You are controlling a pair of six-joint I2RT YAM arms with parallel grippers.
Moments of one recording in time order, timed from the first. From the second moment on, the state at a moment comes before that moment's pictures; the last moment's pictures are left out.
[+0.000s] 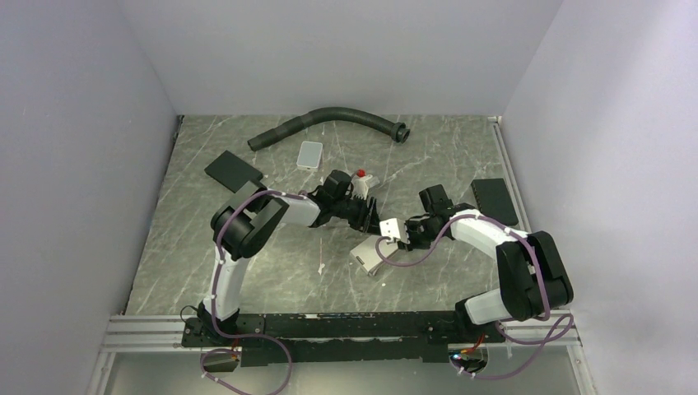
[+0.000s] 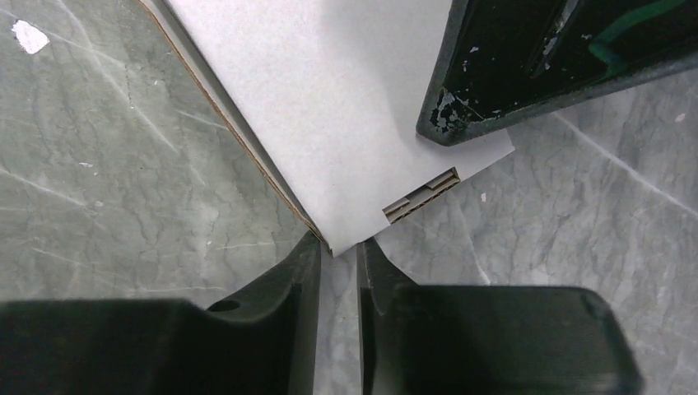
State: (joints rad) left arm -0.72 2.11 1.13 0.38 0.77 -0.49; right arm 0.32 1.42 0.67 -0.49 -0.58 -1.38
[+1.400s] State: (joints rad) left arm -0.68 1.90 0.93 0.30 0.64 -0.46; right arm 0.31 1.40 0.74 -0.70 -0.67 -1.52
